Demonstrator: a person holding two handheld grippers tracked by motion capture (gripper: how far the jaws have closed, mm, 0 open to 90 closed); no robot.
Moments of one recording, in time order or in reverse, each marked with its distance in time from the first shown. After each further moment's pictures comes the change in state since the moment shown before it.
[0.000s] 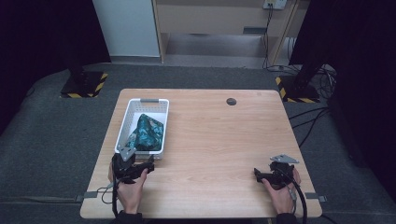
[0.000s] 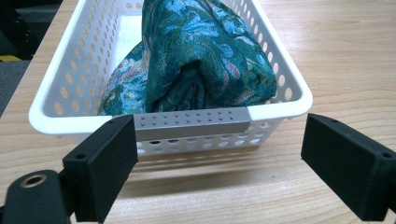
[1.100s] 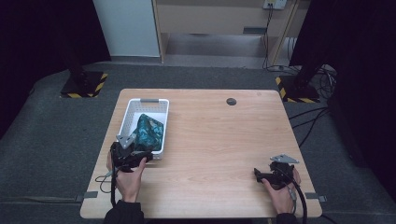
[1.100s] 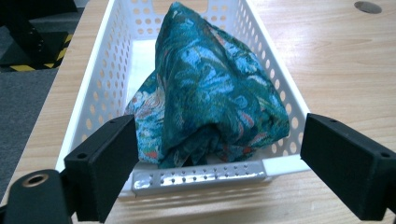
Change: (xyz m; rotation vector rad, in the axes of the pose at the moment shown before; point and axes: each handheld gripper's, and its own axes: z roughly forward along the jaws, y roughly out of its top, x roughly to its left) left arm 0.005 0.034 0.008 -0.003 0.030 0.017; right arm 0.000 0.000 0.000 0.000 0.000 0.000
